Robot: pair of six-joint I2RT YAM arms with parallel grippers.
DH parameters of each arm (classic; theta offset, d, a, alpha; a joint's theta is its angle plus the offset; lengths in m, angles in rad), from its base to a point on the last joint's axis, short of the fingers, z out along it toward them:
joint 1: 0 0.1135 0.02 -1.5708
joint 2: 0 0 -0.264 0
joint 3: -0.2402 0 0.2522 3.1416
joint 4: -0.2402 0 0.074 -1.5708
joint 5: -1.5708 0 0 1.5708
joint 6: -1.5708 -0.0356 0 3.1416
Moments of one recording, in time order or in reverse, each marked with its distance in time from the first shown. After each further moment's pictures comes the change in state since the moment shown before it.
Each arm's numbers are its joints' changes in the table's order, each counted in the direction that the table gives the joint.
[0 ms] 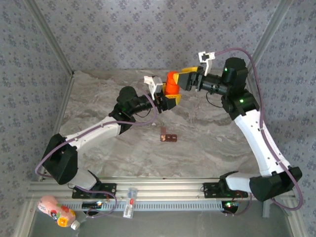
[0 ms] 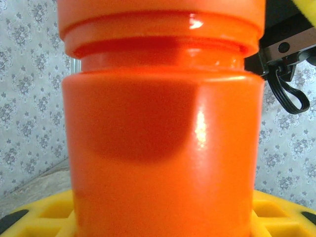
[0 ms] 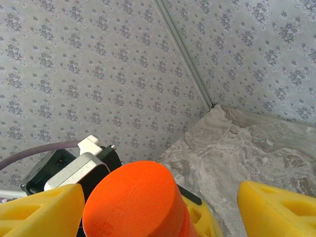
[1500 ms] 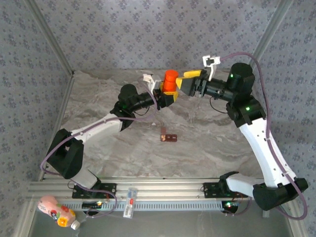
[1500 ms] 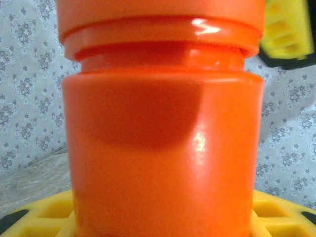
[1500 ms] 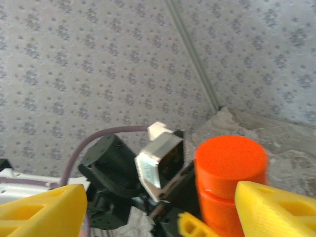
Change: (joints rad) left arm 0.061 0.068 0.000 0.015 -0.019 0.053; right arm -0.007 -0.087 0.031 -0.033 -0.003 -0.008
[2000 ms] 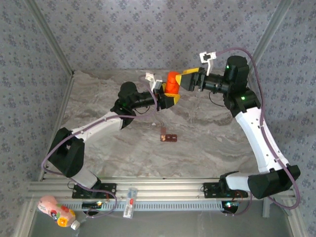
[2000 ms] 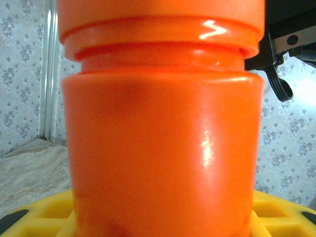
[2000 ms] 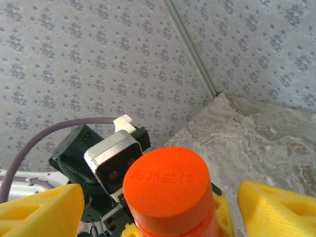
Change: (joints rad) left arm 0.006 0.021 -0.043 0.008 -0.171 0.074; right arm -0.044 0.112 -0.050 -0.018 0.108 0.036
